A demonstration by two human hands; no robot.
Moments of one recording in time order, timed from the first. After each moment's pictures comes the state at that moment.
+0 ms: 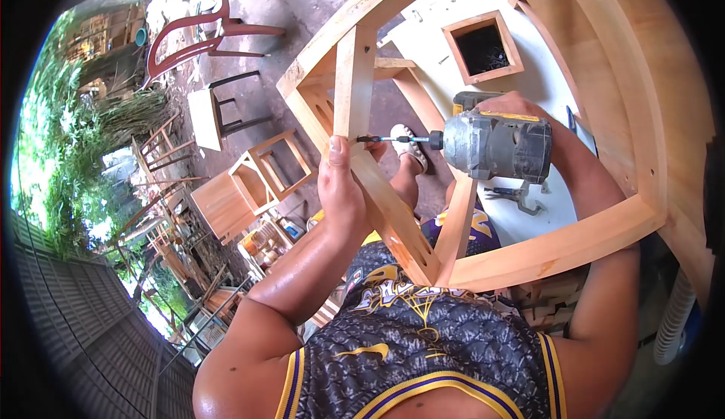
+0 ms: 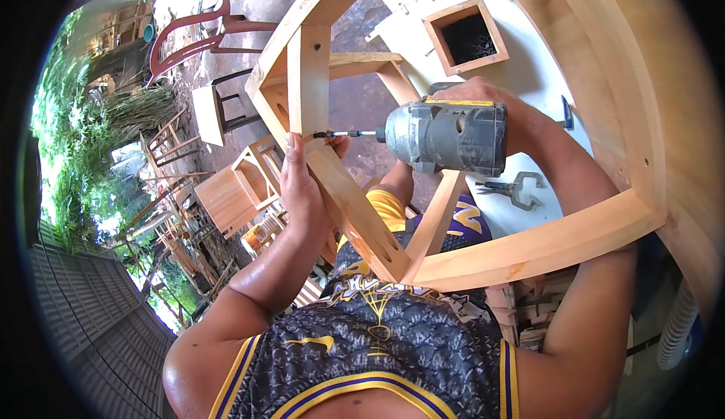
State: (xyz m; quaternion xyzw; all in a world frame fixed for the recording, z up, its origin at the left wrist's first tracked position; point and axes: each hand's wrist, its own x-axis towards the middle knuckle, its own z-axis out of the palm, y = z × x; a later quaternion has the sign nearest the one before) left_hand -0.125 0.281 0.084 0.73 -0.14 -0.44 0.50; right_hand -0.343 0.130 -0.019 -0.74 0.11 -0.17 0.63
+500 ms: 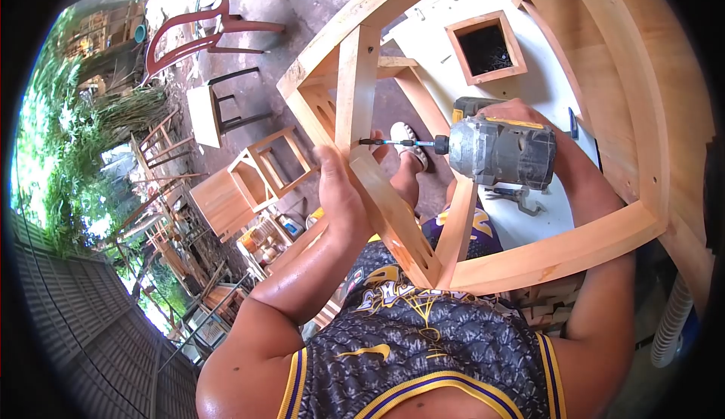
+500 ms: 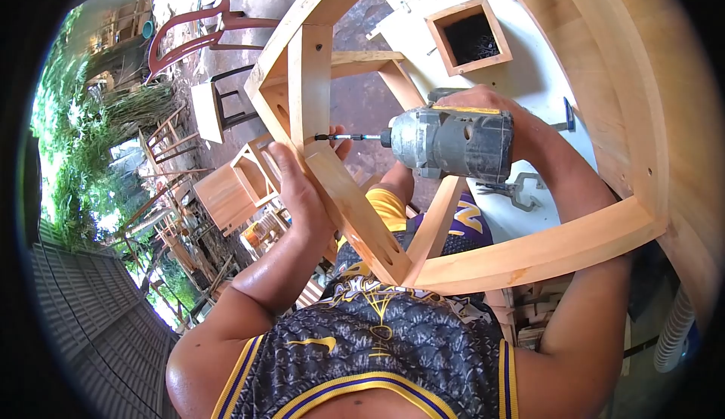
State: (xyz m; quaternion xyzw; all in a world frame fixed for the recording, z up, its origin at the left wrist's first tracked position) left_hand -0.137 0.275 0.087 0.68 -0.04 -0.45 0.58; right_hand -0.342 0.136 -0.029 -0.71 0.10 -0.20 0.67
